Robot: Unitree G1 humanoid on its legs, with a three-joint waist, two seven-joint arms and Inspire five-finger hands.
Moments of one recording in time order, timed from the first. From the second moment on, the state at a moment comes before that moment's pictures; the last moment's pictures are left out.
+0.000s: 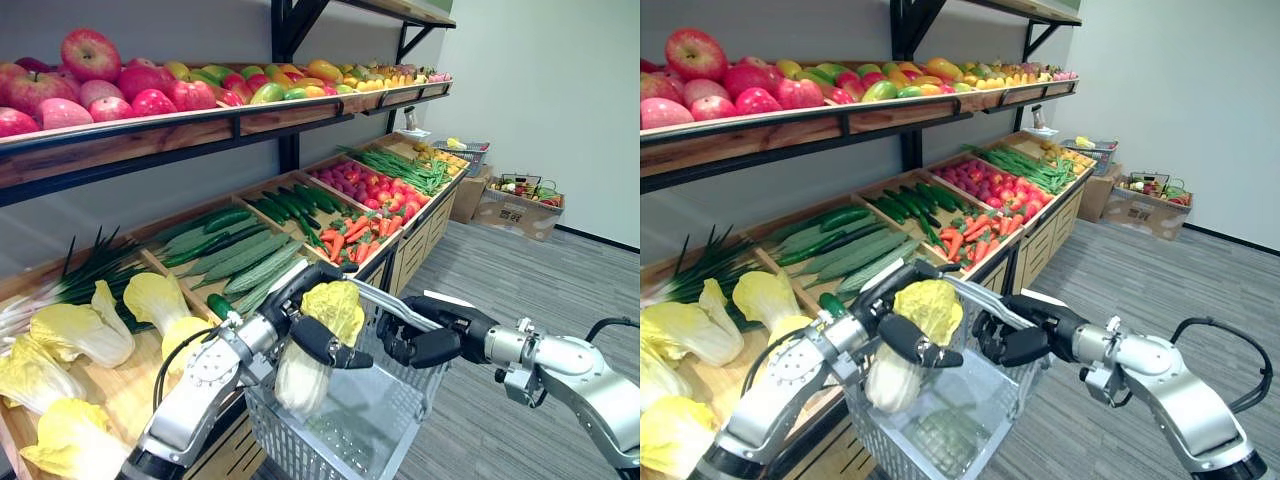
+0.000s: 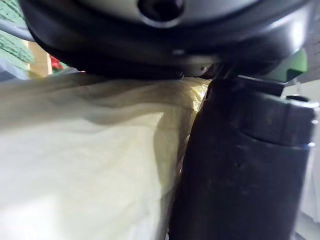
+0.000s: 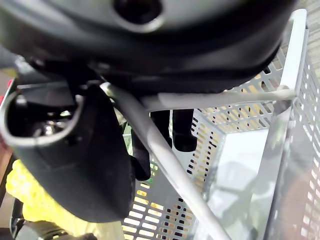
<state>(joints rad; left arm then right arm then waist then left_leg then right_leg) -0.09 0.47 -0.25 -0.28 -0.22 0.13 -0.36 -0.03 -0.79 0.03 -0.47 0.39 0.58 0.59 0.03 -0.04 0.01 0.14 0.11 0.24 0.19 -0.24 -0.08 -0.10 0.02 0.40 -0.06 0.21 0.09</state>
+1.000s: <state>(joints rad) -0.23 0.75 0.01 -0.47 -0.49 0.12 -0.37 0.06 -0.77 -0.09 -0.43 0.43 0.59 0.58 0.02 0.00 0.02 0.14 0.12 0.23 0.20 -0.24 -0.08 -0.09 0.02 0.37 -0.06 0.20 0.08</state>
